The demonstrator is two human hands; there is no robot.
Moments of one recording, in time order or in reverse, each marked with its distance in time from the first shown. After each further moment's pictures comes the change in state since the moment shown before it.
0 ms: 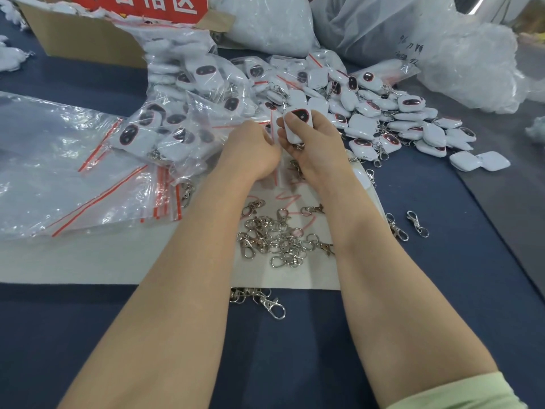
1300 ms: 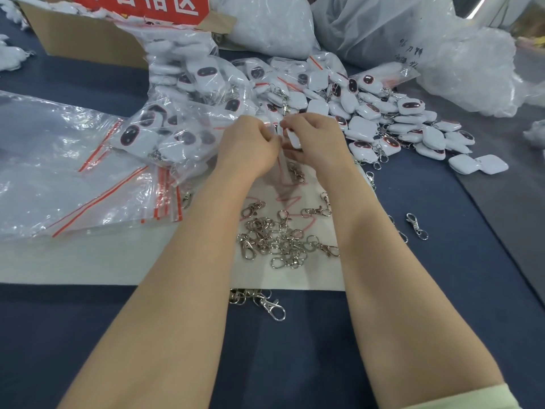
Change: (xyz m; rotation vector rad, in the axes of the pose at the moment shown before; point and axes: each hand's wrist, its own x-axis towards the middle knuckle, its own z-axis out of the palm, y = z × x) left_hand 0.001 -0.001 -0.002 -0.039 0.123 0.061; right_hand -0.005 -0.018 0.007 -0.529 0.049 0.020
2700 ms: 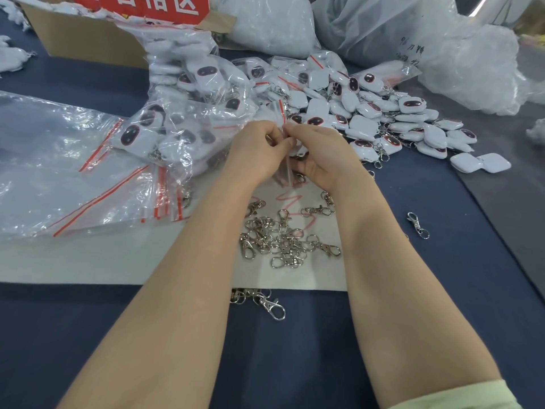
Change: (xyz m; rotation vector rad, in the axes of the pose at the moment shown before) left_hand 0.002 -0.008 0.013 -0.134 -0.079 0.088; right_hand 0.001 0.010 -0.007 0.357 -0.216 0.112
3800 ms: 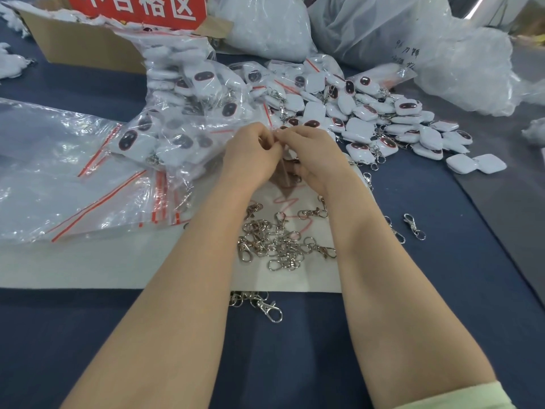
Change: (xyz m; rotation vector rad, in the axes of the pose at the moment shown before) left_hand -0.001 -0.002 0.002 -0.006 0.107 -0.041; right_hand 0.001 0.002 0.006 -0.247 0.087 -0.048
